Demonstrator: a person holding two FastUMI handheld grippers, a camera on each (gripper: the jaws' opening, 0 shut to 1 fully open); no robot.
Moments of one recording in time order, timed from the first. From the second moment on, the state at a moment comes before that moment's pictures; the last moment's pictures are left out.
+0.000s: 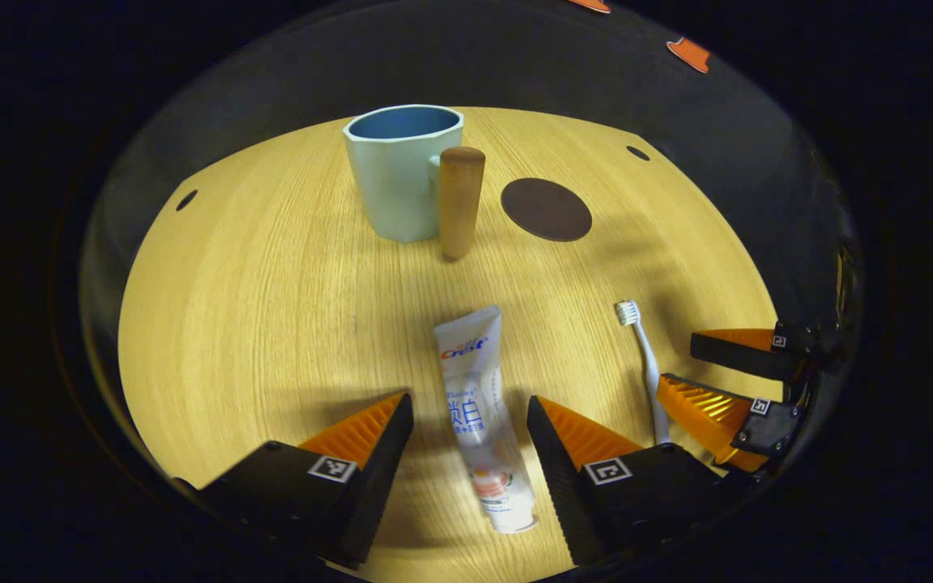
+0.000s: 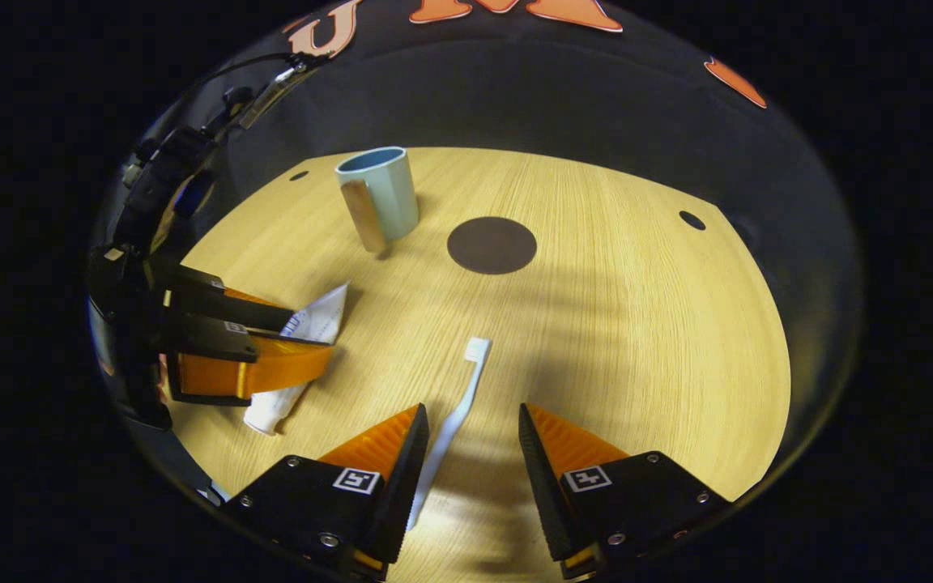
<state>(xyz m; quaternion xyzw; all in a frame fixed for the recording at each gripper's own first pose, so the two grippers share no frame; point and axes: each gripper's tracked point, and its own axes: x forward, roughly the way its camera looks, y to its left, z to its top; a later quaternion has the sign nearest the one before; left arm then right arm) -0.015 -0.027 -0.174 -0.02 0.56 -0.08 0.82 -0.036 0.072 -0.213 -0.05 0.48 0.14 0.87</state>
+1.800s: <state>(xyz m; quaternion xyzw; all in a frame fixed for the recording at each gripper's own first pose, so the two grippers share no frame) 0.019 -0.025 -0.103 -0.10 0.30 -0.09 0.95 -0.013 0.069 -0.141 0.09 0.31 0.19 0.93</state>
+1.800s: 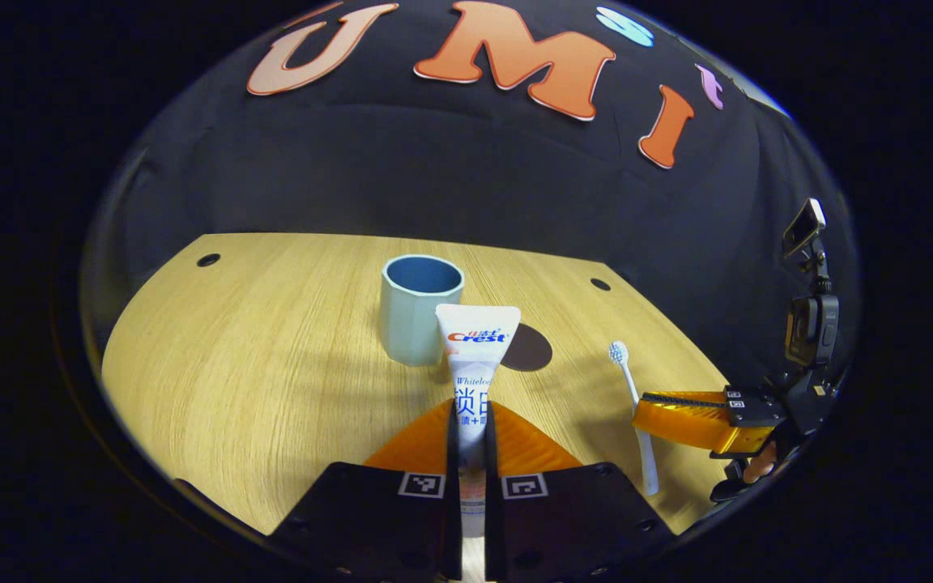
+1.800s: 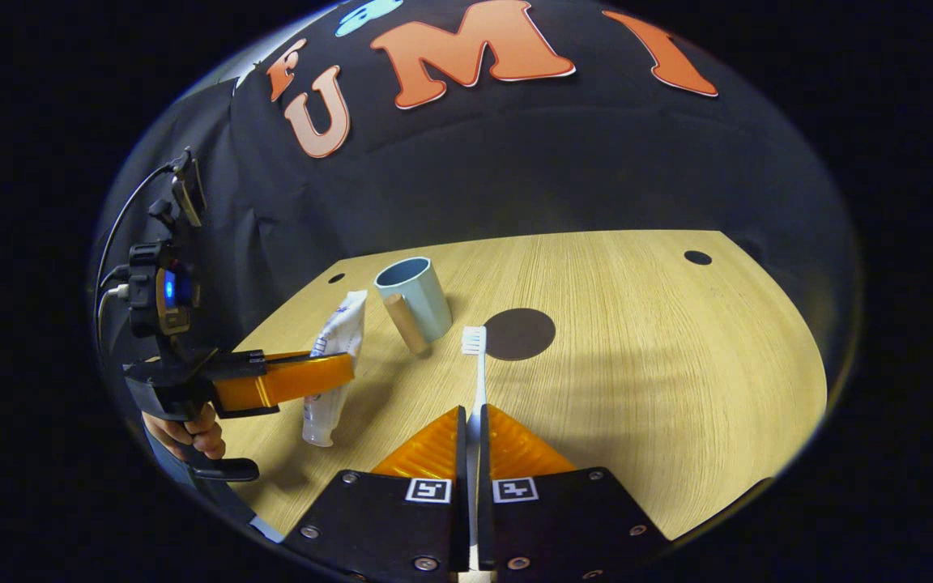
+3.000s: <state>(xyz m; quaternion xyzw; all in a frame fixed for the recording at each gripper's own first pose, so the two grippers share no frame) 0.108 0.025 0.029 -0.08 0.02 -0.03 1.00 0.018 0.049 -0.049 0.11 0.12 0.17 0.97</state>
